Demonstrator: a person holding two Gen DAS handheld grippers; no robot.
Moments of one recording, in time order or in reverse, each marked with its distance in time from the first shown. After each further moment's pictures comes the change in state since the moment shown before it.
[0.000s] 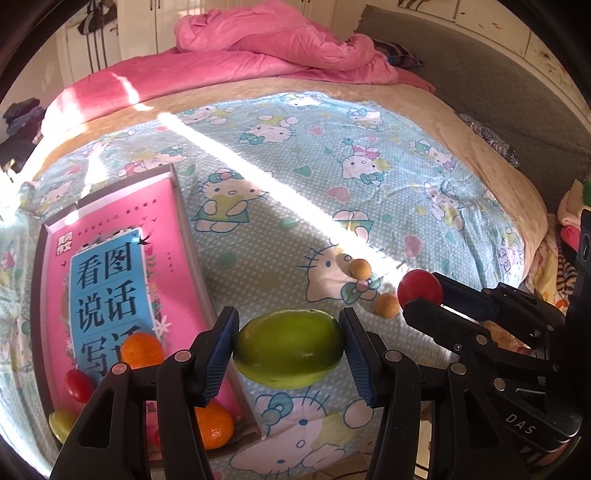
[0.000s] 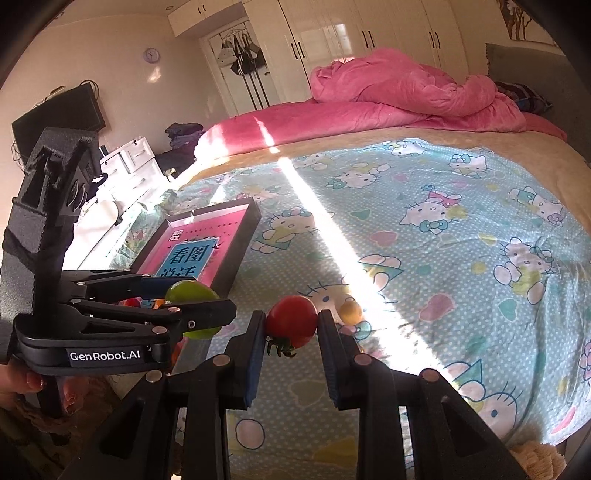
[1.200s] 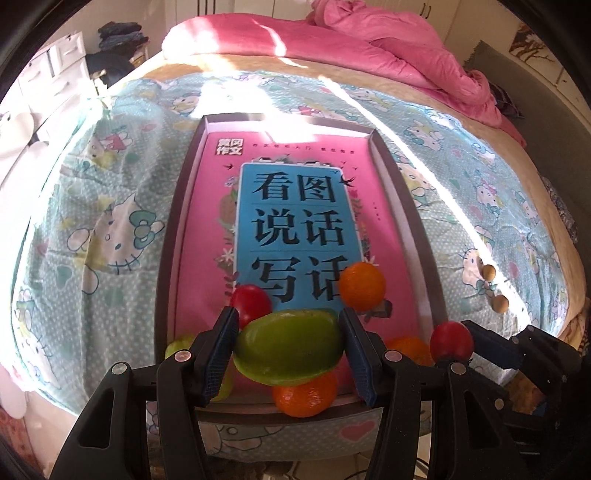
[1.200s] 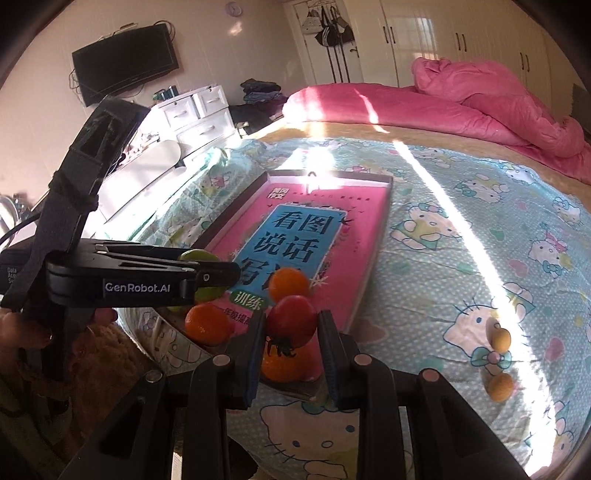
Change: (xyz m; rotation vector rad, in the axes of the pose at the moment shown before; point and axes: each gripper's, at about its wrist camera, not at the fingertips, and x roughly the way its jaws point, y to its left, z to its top) left arm -0.030 0.159 -0.064 -0.341 0.048 0.175; right arm 0.061 0.142 -0.011 -0.274 0.141 0.165
